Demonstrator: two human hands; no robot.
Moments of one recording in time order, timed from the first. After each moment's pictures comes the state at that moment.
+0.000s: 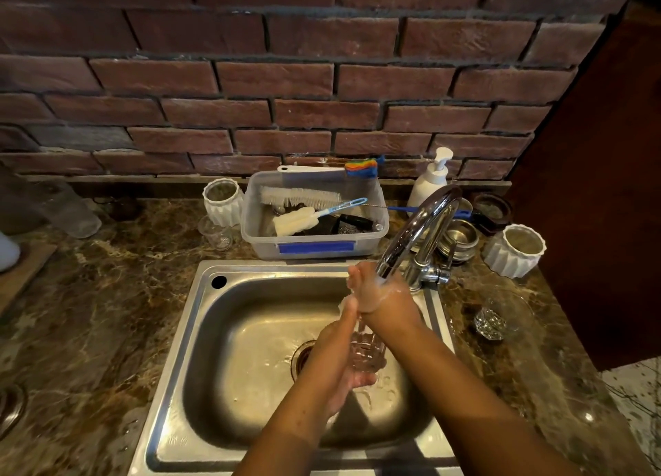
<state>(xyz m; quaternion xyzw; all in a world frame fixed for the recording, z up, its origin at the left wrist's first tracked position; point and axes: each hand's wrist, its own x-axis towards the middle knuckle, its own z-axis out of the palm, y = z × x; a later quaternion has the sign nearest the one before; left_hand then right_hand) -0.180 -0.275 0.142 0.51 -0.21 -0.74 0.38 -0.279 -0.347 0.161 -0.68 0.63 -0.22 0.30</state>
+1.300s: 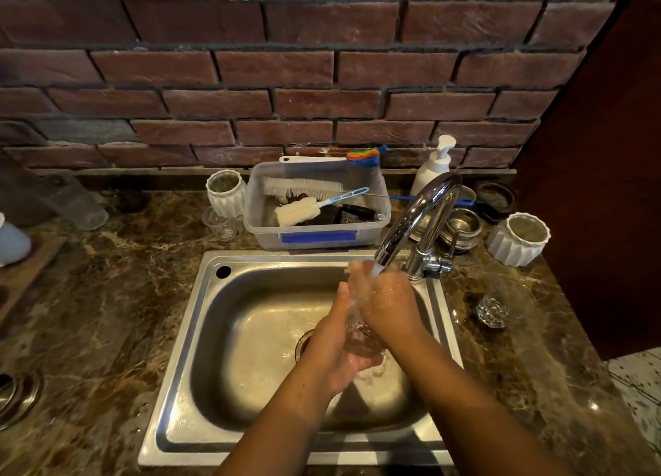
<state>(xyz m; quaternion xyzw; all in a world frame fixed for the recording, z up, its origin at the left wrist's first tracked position) -0.183 -0.278 0.151 0.51 -0.12 -0.76 0.39 -0.279 -0.329 0.159 -0.66 0.63 -0.28 0.31</state>
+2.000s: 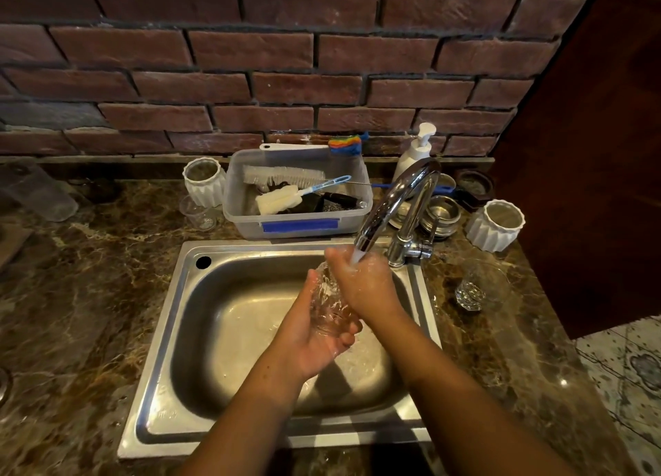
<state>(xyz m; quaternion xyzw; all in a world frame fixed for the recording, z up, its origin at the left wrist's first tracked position) -0.170 -0.284 0.140 0.43 0.00 -0.81 0.39 -0.275 -0.331 0.167 -0.51 0.64 -0.35 0.45</state>
